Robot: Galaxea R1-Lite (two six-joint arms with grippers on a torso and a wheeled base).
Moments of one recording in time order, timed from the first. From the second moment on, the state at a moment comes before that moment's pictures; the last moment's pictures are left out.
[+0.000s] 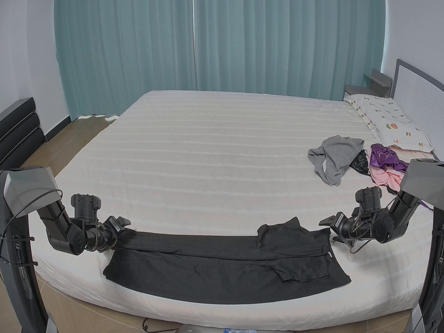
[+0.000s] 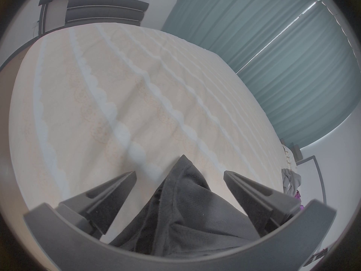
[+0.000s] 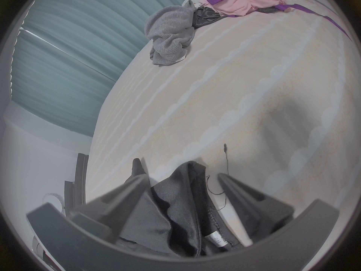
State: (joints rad) left arm 0.05 2.30 -0.71 -0.81 -0.09 -0.76; right arm 0.05 2.30 -0.78 -0.71 0.21 0.77
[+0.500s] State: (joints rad) left arm 0.06 2.13 -0.60 -0.83 -0.21 -0.68; right arm 0.06 2.28 -0.76 -0.71 0.21 0.79
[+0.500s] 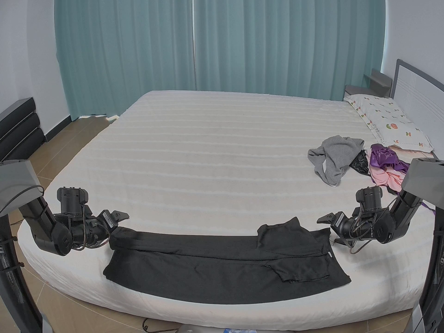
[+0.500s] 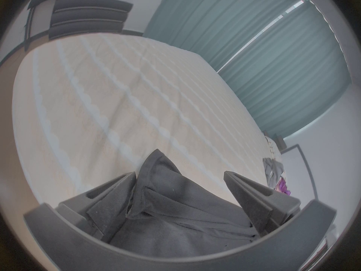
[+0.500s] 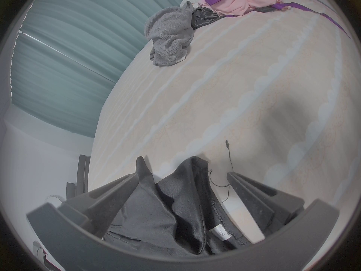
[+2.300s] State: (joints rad) left arm -0.01 2.35 -0.48 -1.09 -0.15 -0.35; right arm 0.10 2.24 -0.72 -0.72 0.21 0.80
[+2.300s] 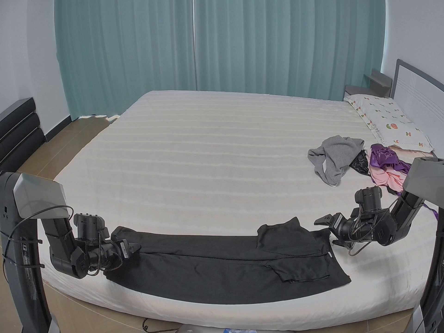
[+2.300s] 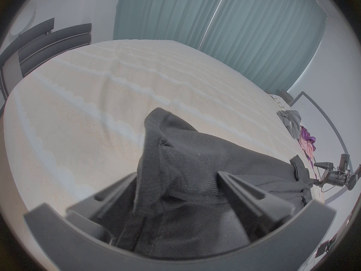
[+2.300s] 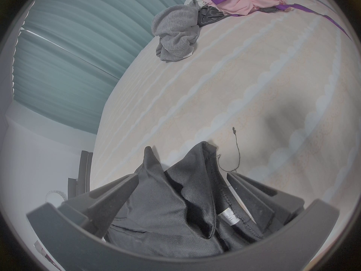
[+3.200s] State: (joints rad) left arm 0.01 2.23 -0.46 -1.11 -0.15 -0.38; right arm 0.09 2.24 -0.72 -0.72 0.21 0.82
